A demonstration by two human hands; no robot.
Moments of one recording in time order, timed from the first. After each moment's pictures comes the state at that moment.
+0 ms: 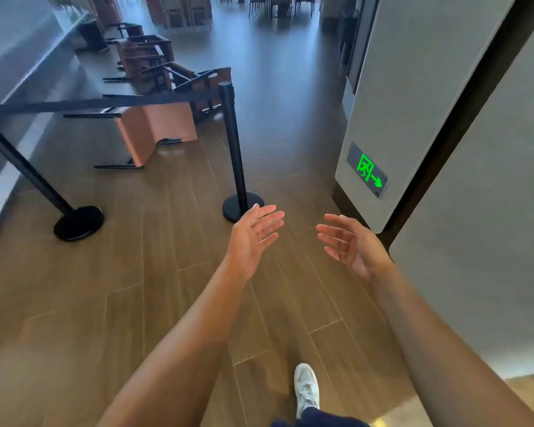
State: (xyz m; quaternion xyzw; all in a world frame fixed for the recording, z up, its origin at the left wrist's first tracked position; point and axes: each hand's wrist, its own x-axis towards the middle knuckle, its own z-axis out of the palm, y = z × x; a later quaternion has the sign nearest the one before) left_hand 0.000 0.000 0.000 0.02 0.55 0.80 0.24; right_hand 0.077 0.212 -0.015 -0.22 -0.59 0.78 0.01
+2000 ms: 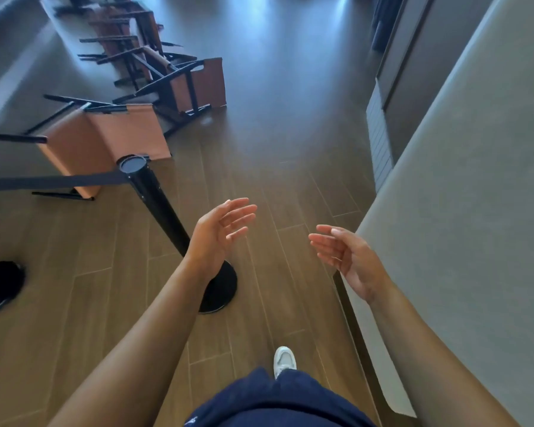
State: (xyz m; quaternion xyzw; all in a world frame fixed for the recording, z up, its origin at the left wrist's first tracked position) left_hand -0.664 0.342 0.012 0.00 0.60 0.78 0.18; right_hand -0.588 0.582 -0.020 -0.20 -0.59 0.78 -0.03
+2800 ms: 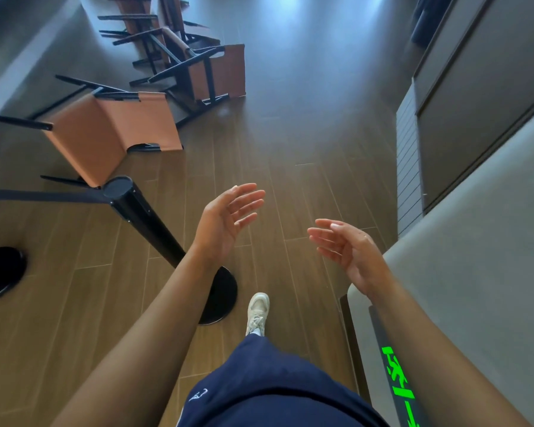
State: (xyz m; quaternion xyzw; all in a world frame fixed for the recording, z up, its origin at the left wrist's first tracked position) left_hand -0.806 0.385 0.002 -0.01 0.56 0.82 0.15; right_hand -0.743 0.620 -0.022 -0.17 -0.60 0.78 -0.09
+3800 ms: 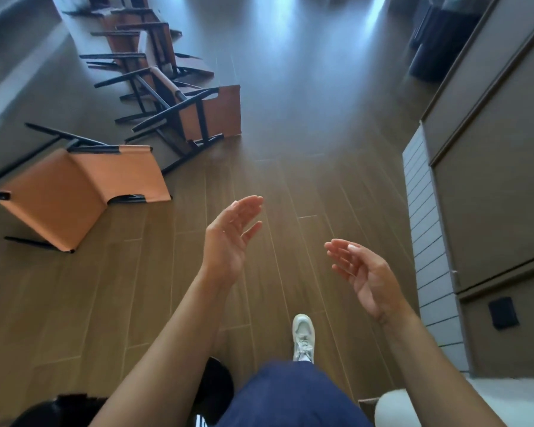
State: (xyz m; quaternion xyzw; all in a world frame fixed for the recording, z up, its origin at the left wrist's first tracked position) left_hand -1.157 0.429 0.006 -0.03 0.48 0.87 0.11; right_hand -1.082 0.657 -0.026 -0.21 -0.56 0.80 -0.03
